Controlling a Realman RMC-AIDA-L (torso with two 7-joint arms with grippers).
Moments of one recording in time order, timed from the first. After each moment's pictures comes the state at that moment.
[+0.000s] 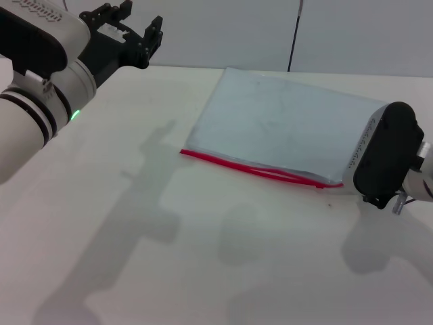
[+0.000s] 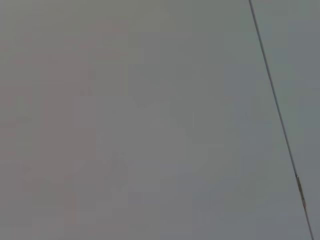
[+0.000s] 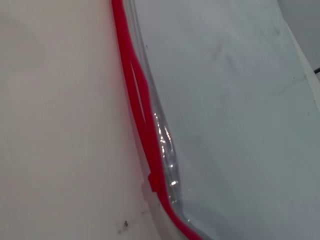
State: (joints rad) left arm -0.19 -2.02 1.78 1.33 -2.60 -0.13 2.53; right arm 0.42 2.03 -1.84 -1.27 -2.86 -0.85 2.43
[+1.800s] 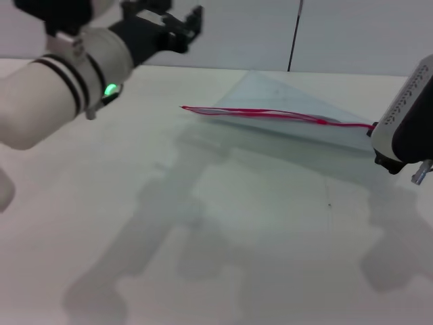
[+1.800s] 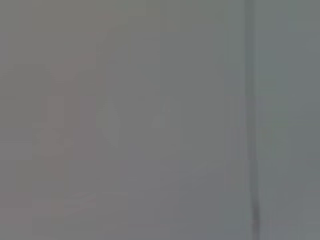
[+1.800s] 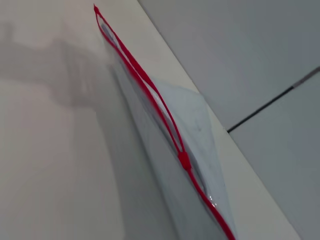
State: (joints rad) left arm -0.35 -1.87 1.98 1.38 -2.80 0.05 2.34; right arm 0.25 2.03 -1.80 -1.71 -2.89 -0.99 2.48
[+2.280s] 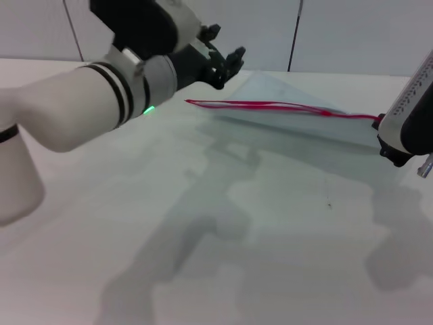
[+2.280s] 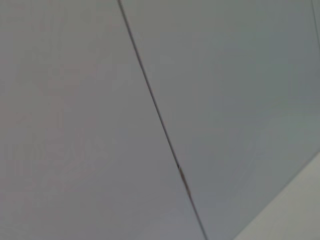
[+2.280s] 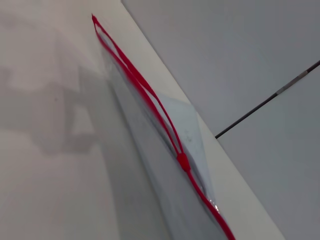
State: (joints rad) left arm -0.49 -1.77 2.22 1.45 -2.84 0.27 2.42; right arm 0.25 2.03 -1.78 -1.74 -2.89 -1.00 2.48
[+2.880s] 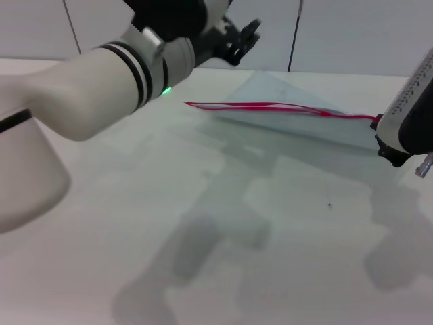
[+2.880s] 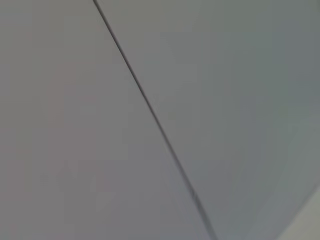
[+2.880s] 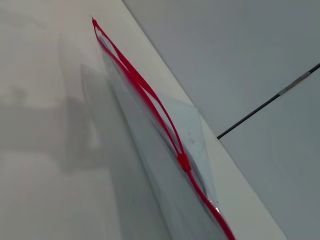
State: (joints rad) left arm -0.46 -1.89 2.10 1.54 -2.90 0.36 2.70; right arm 0.25 2.03 -1.78 -1.74 -2.88 -1.00 2.48
